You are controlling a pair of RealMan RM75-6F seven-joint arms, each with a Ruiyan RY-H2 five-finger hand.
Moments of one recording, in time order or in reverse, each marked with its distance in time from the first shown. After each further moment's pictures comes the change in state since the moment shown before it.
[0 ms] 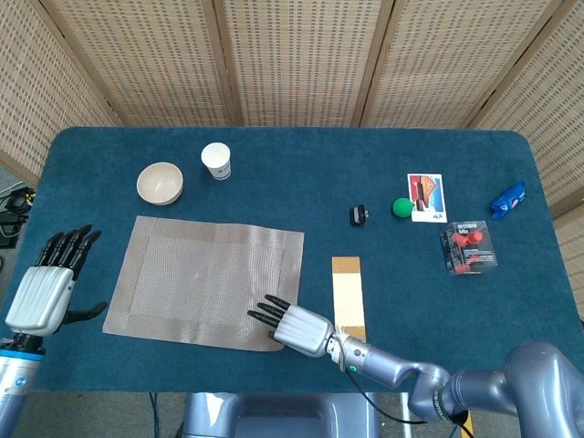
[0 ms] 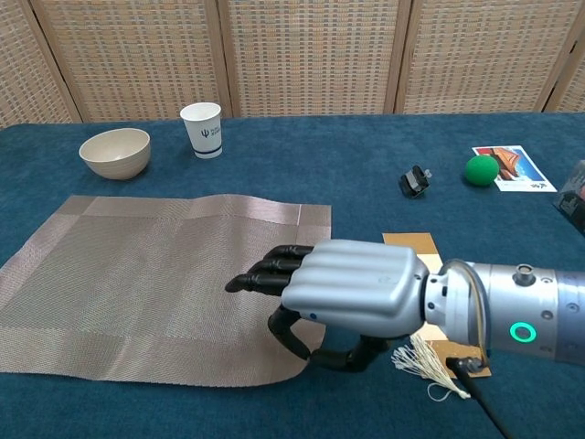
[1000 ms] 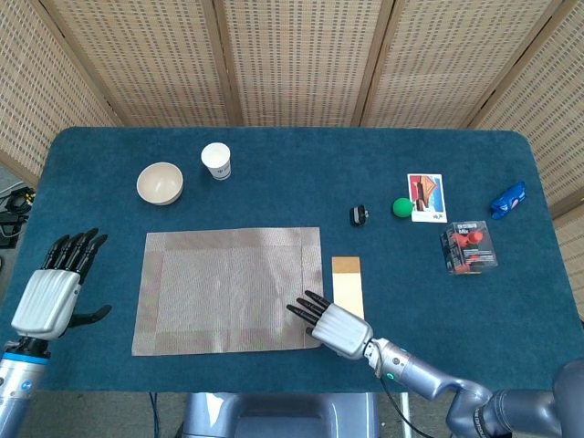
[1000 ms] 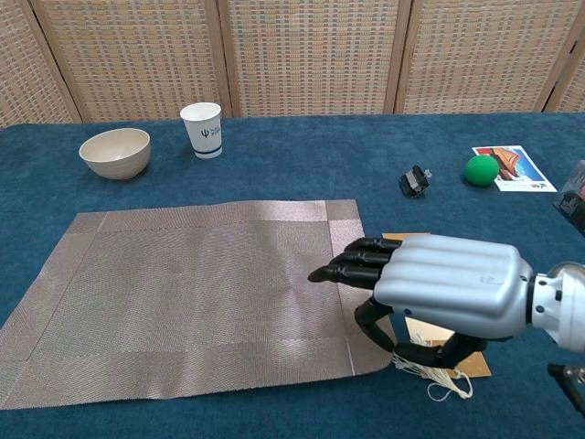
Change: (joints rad) left arm 0.001 -0.017 0.009 -0.004 0.018 -0.001 0.044; right arm -0.130 0.141 -0.069 -0.080 -0.001 0.079 -0.089
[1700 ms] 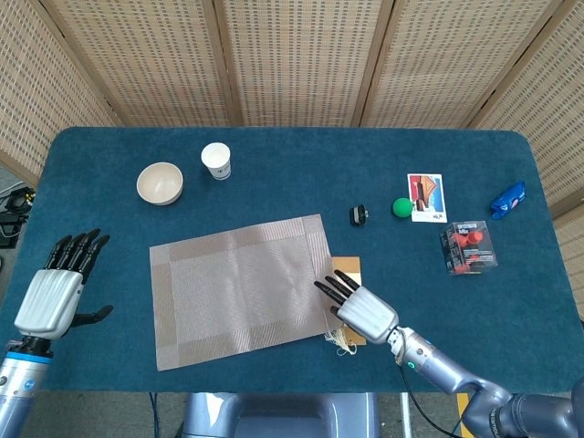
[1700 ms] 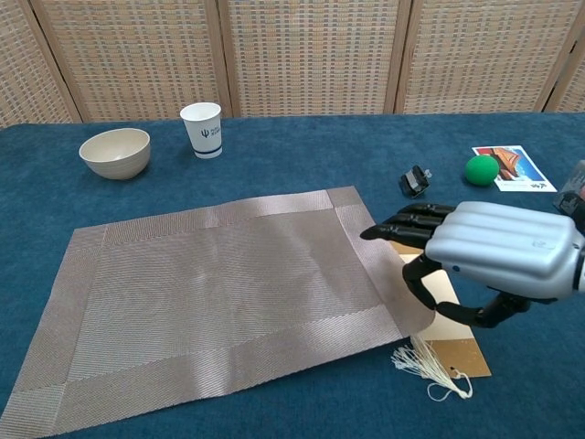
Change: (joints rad) left arm -0.004 -0.010 0.001 0.000 -0.009 -0.007 0.022; right arm -0.082 0.045 0.012 0.073 0.021 0.093 0.032
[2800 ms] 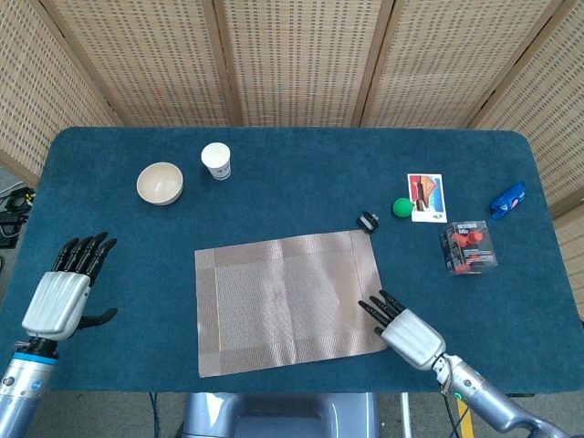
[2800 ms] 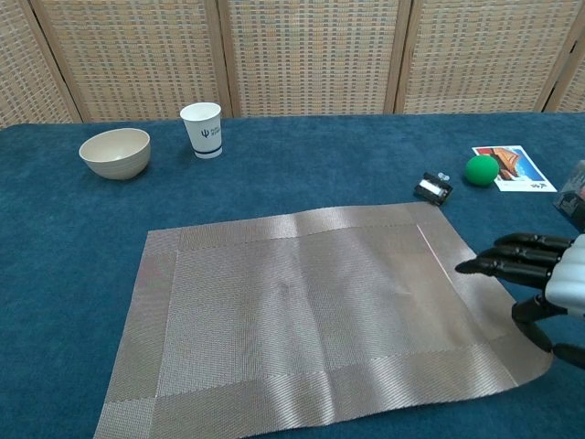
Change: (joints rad) left arm -0.006 -0.019 0.008 -0.004 -0.004 -0.010 0.040; right arm -0.145 0.158 -0.120 -0.082 -0.093 0.078 -0.065
